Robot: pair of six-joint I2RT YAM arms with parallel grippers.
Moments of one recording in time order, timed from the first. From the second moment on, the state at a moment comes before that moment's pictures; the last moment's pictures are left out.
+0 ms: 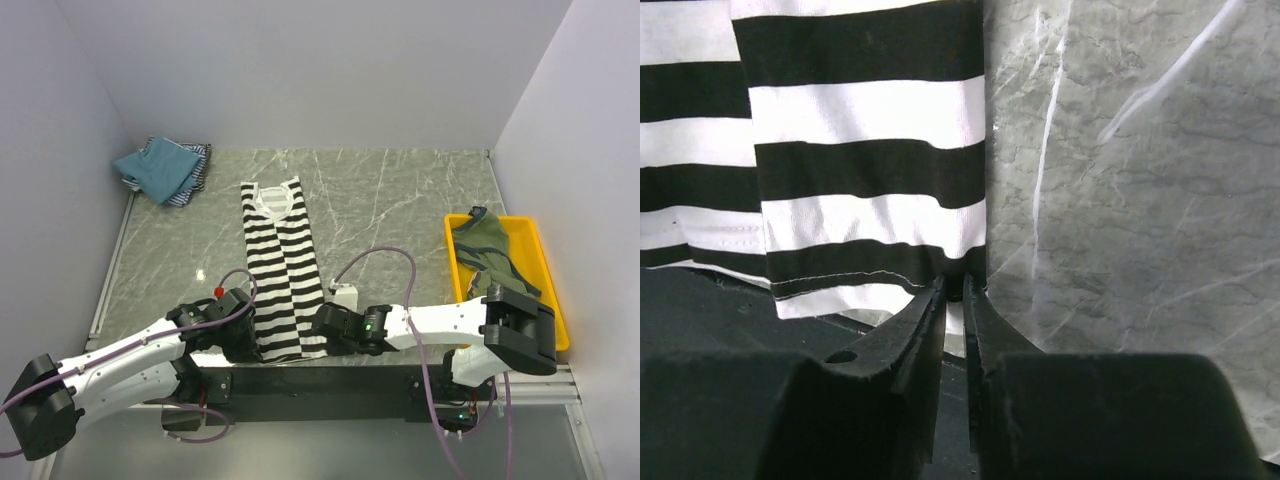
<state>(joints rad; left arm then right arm) -0.85 0.84 0.38 -0.71 0.11 -1.20 1.29 1.44 0.69 -0.38 0.27 1.12</state>
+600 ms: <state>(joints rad) -0.85 0.85 0.38 -0.71 0.11 -1.20 1.30 1.34 0.69 -0.47 0.29 1.11</state>
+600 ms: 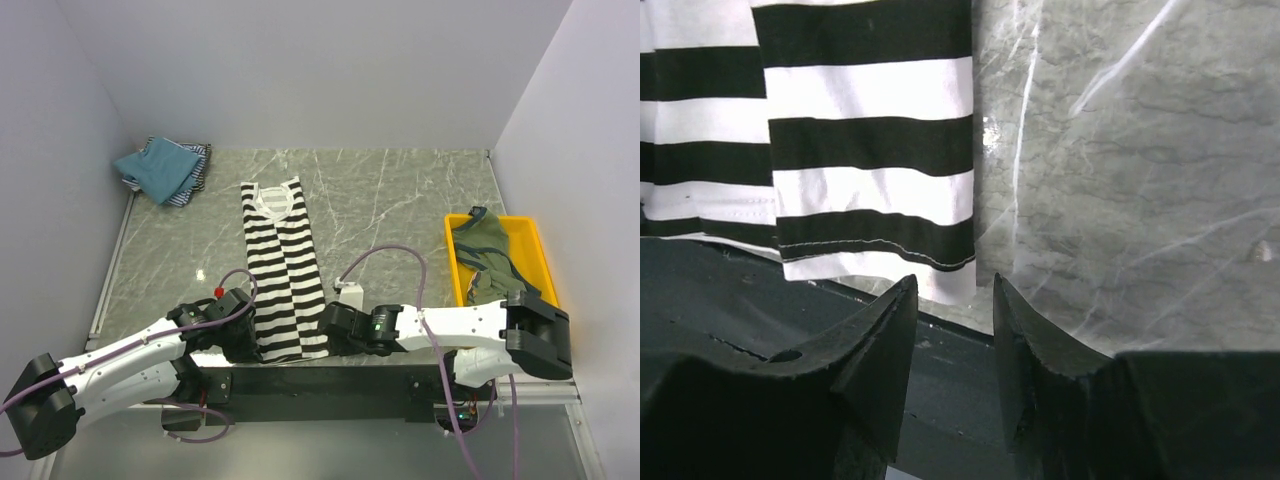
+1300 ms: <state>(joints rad) -0.86 0.83 0.38 -0.71 0.11 -1.19 1.30 1.41 0.69 -0.45 0.27 1.12</state>
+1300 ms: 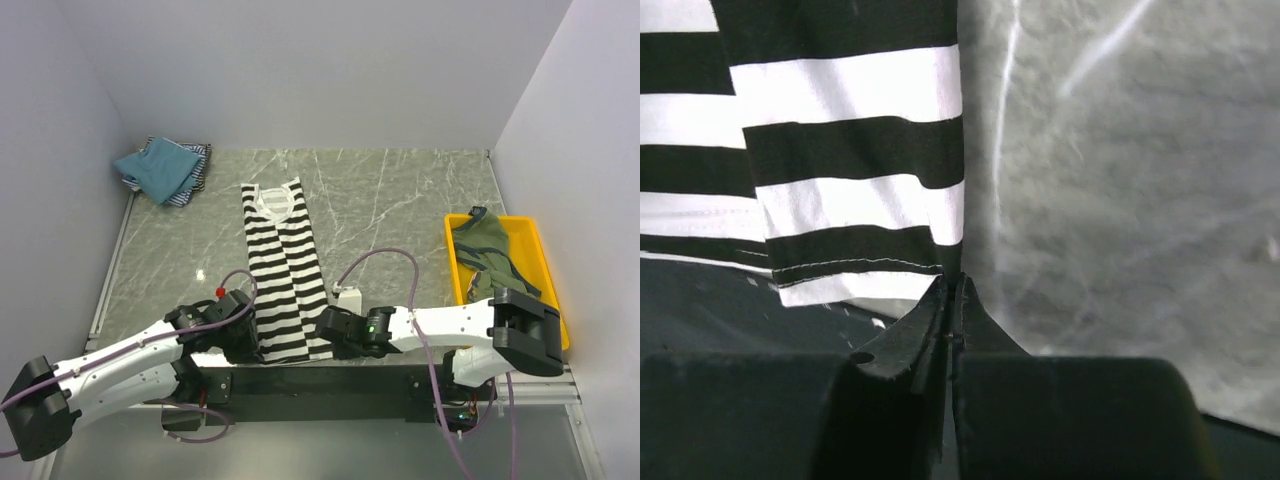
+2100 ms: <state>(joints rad) -0.62 1.02 0.70 -0.70 0.02 -1.02 1.09 1.43 1.05 -0.64 0.33 0.86</state>
